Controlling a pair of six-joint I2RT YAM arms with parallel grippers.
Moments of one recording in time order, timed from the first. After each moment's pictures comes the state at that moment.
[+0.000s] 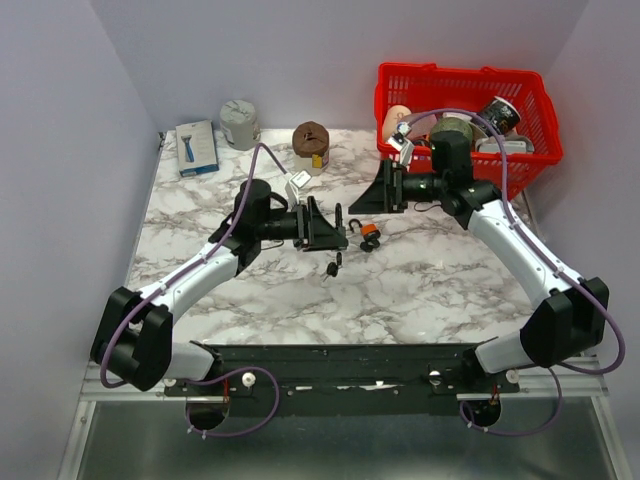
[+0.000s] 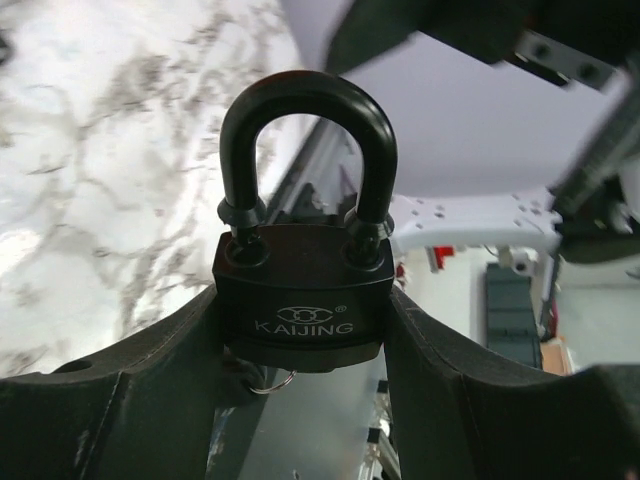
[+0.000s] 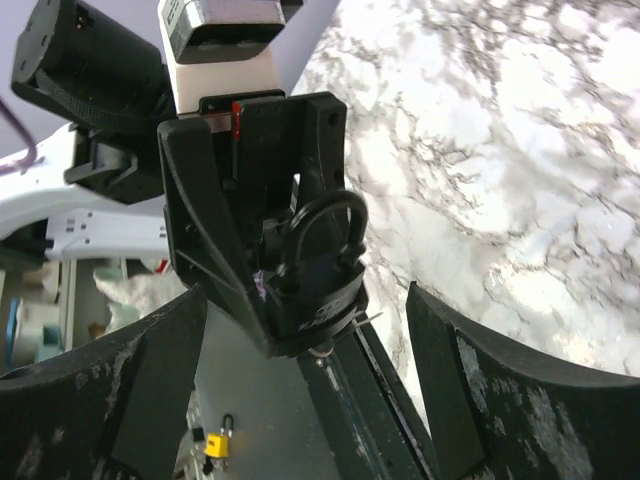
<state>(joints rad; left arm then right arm) -0.48 1.34 0.85 0.22 0.92 -0.96 0.37 1.44 1.29 -0.36 -0.92 0.50</state>
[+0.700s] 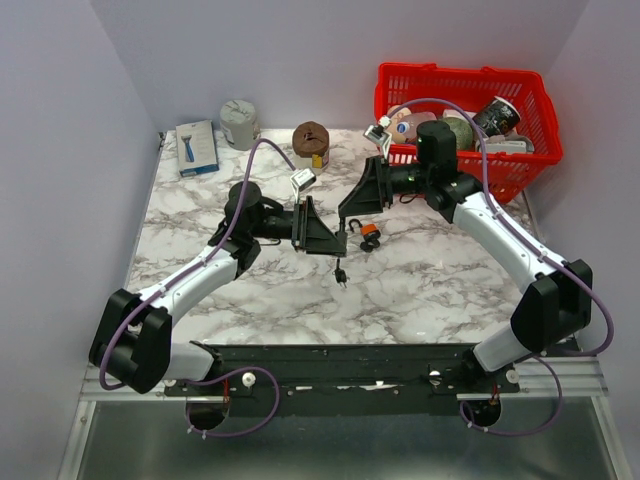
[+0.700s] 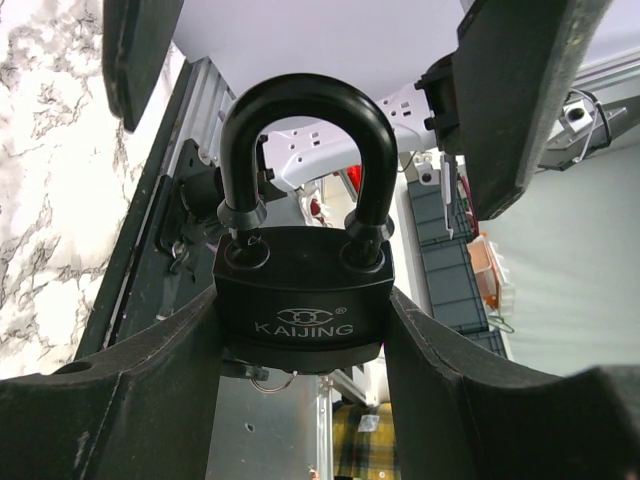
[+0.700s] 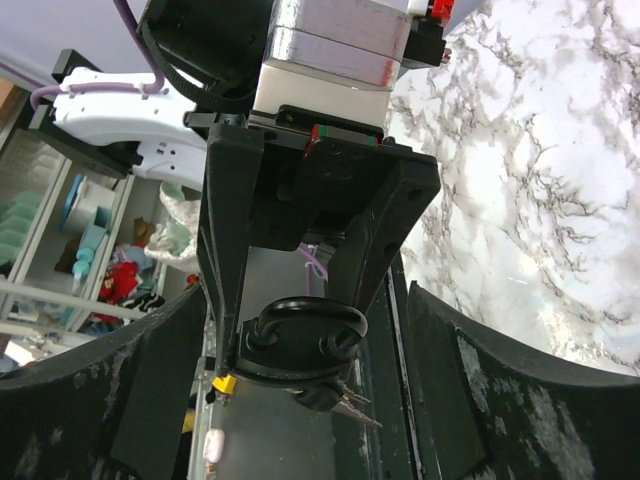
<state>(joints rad) -0.49 1.32 0.80 0.56 1.16 -1.21 0.43 1.54 1.35 -0.14 -1.20 0.53</state>
